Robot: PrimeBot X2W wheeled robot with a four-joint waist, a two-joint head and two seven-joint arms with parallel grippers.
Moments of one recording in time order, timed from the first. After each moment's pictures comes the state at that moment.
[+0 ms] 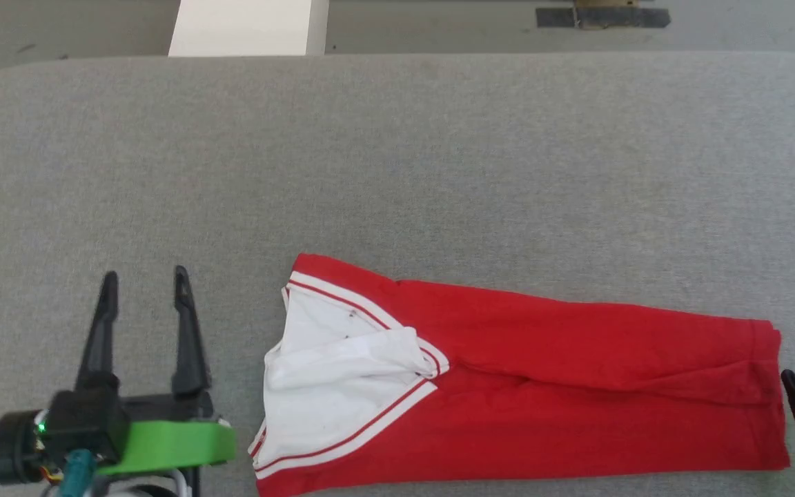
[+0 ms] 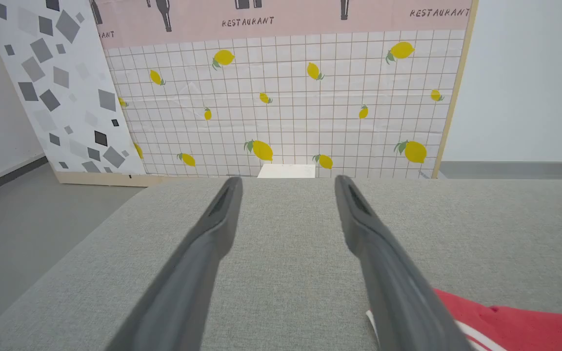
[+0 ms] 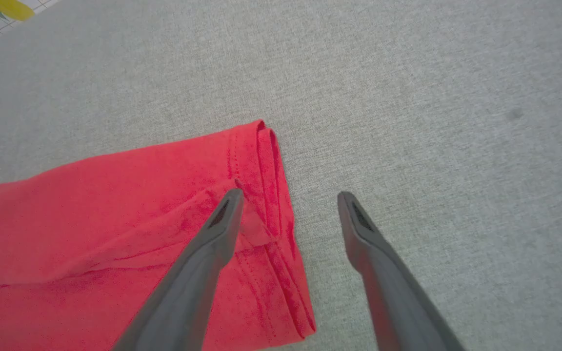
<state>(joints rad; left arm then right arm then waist) 0.03 0.42 -0.29 -0.29 -0.35 0.43 -0.26 0.09 -0.14 -0.42 -0.10 0.43 0.13 0.57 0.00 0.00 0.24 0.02</state>
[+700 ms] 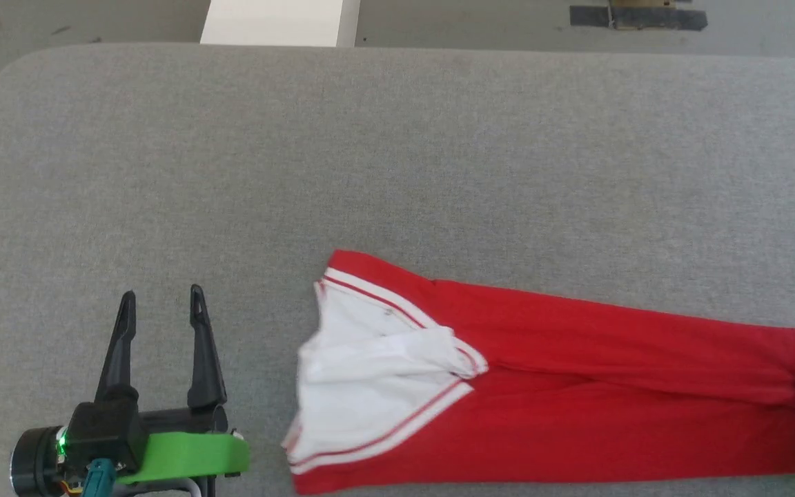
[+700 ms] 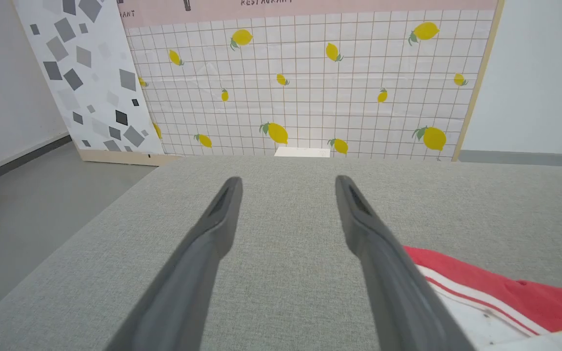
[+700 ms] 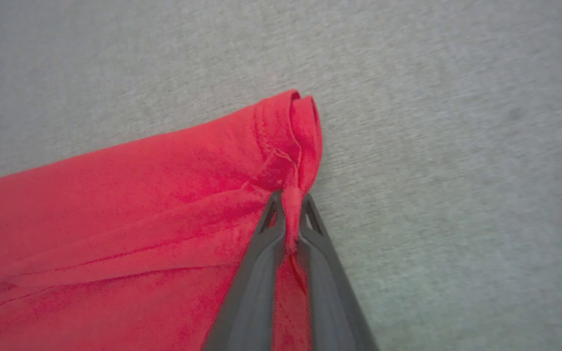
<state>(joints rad) 0.07 0.31 -0.24 -0.25 -0.27 0.37 -0.26 0.00 -0.14 -0.45 0.05 0.41 0.13 0.61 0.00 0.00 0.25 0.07</state>
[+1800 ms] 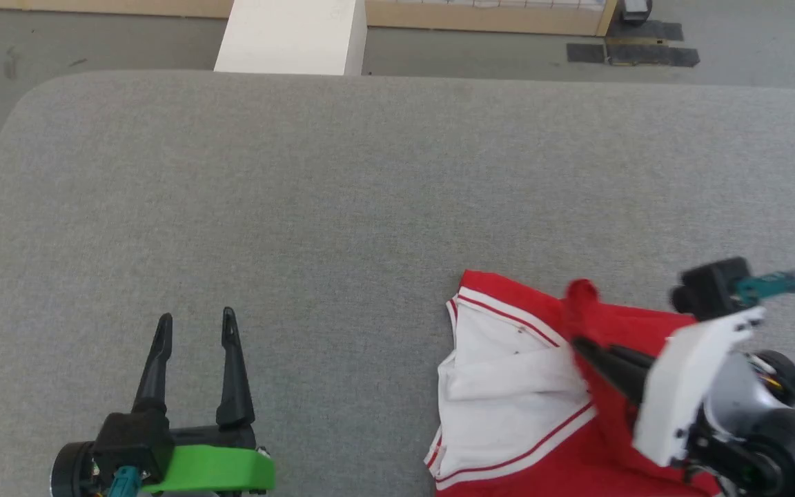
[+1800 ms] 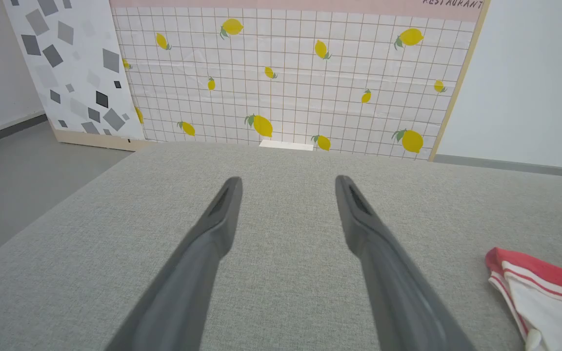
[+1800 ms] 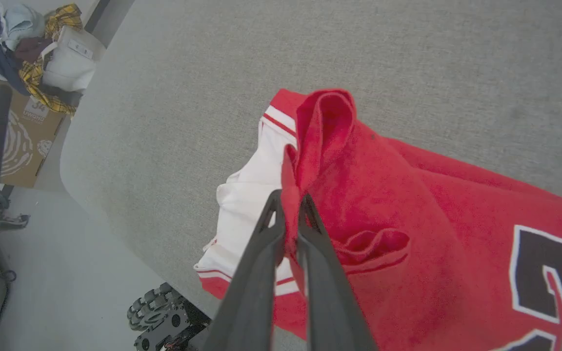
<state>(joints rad) 0.10 0.21 -0.22 -0.19 -0.26 0.27 -0.26 -0.06 -0.11 0.02 -0.34 0.56 0.13 0.99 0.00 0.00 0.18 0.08</state>
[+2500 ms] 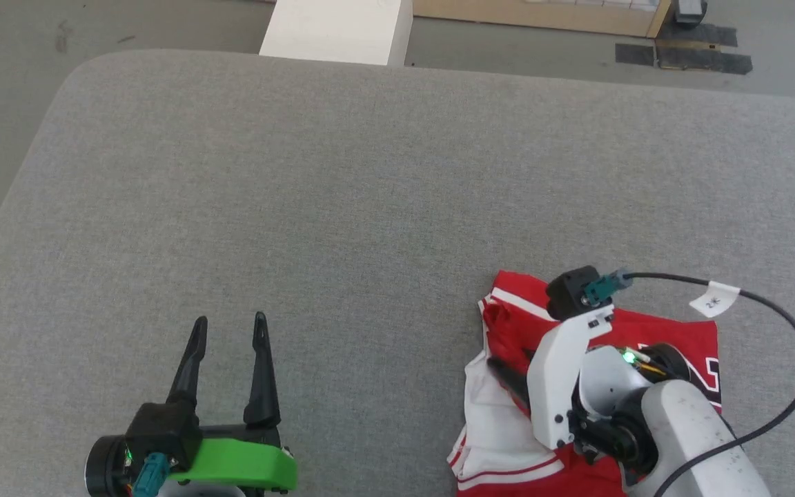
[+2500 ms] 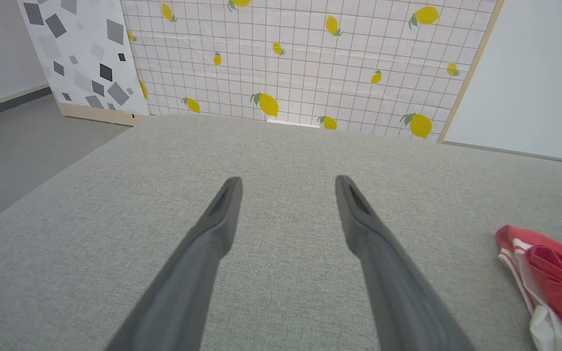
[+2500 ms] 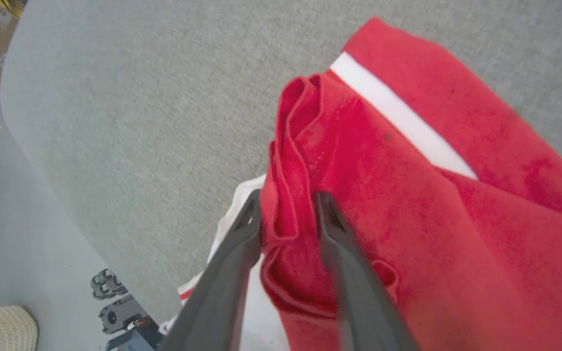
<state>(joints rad) 0.07 0.16 -0.23 -0.10 -0.26 0.19 -0.26 -0.26 -0.05 0.25 0.17 0.38 0.13 0.77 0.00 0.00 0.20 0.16</state>
